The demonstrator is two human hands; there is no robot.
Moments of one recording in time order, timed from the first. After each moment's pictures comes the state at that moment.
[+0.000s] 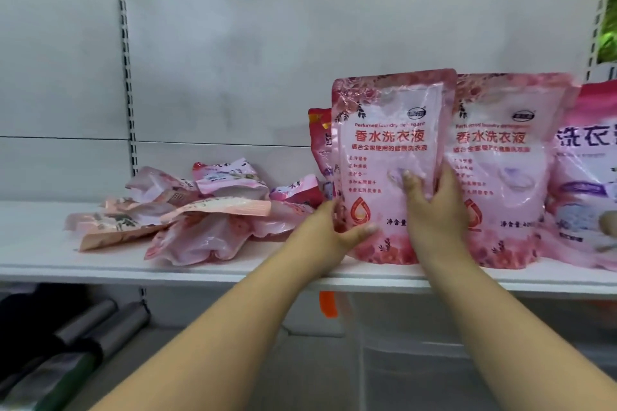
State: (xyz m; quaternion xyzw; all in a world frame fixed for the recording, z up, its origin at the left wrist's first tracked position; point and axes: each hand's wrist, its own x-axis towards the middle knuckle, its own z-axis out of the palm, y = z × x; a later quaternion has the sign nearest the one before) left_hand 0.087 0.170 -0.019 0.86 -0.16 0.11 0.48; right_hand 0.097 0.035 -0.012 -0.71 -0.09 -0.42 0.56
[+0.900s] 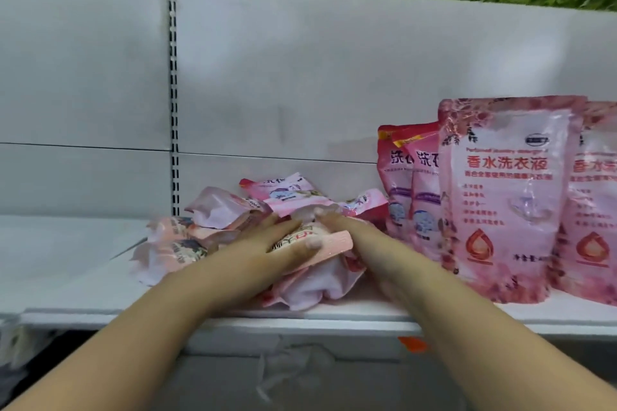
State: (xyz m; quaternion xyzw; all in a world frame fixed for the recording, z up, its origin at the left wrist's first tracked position) left_hand 0.089 0.361 -0.003 0.91 -0.22 0.14 0.33; right_hand 0.125 0.196 -0.001 -0.76 -0.14 0.05 0.63
